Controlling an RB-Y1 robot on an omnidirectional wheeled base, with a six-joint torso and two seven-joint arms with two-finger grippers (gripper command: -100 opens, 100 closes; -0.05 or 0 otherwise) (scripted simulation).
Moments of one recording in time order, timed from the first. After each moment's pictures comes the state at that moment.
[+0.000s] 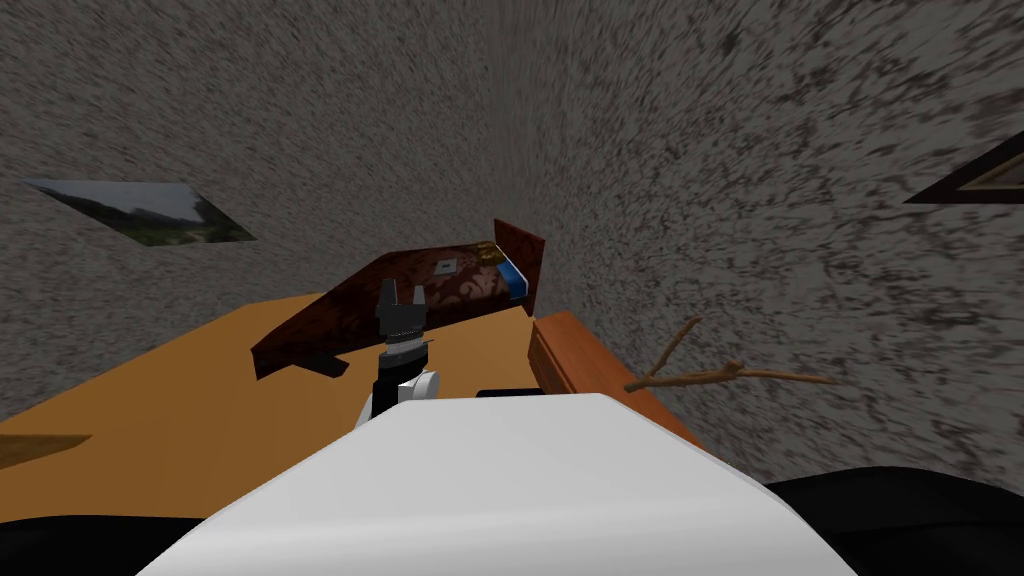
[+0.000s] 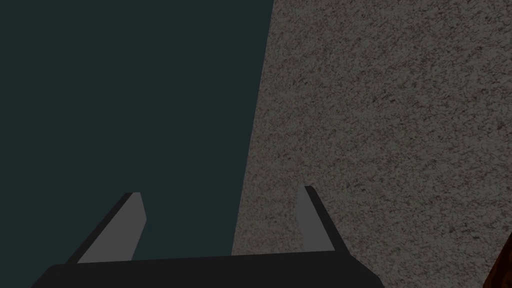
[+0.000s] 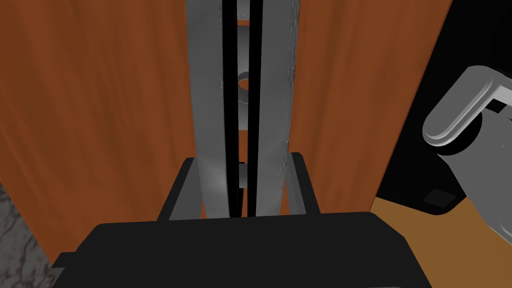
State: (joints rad) left arm 0.49 -0.03 -0.01 -2.24 -0.04 -0.57 0.10; right arm 0.52 -1.08 0.58 -0.84 0.98 -0.50 0.11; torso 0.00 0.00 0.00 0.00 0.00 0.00
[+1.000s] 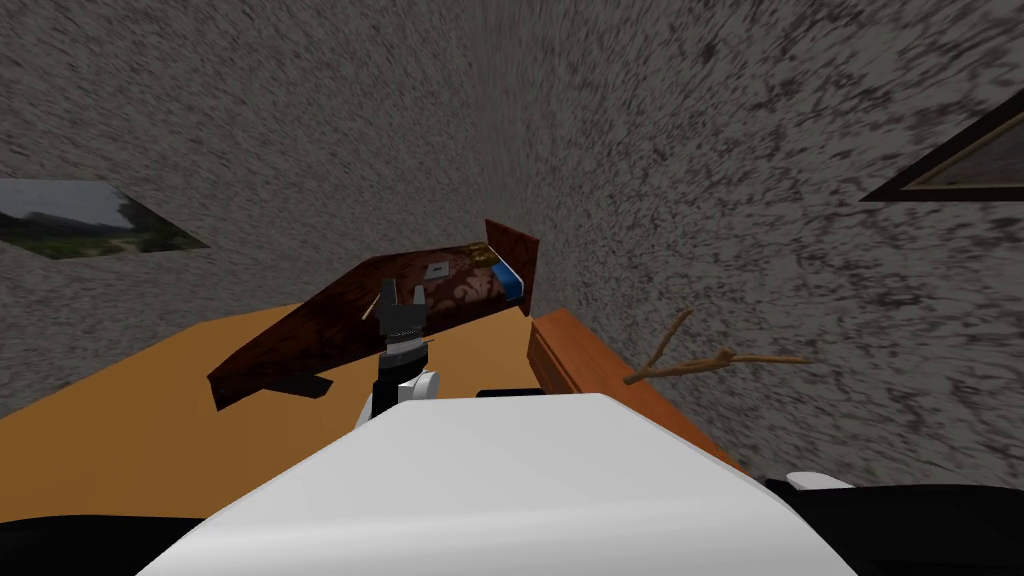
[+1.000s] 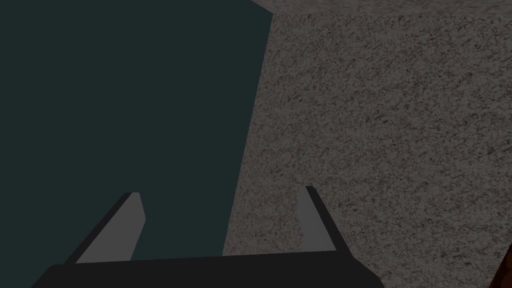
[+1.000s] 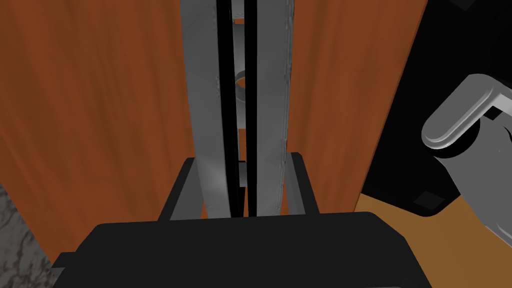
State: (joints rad) left arm 0.49 -0.03 -0.01 -2.24 -0.04 -0.57 0.10; right arm 0.31 -1.07 0.71 -0.54 0.80 -0.68 0.34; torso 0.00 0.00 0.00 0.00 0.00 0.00
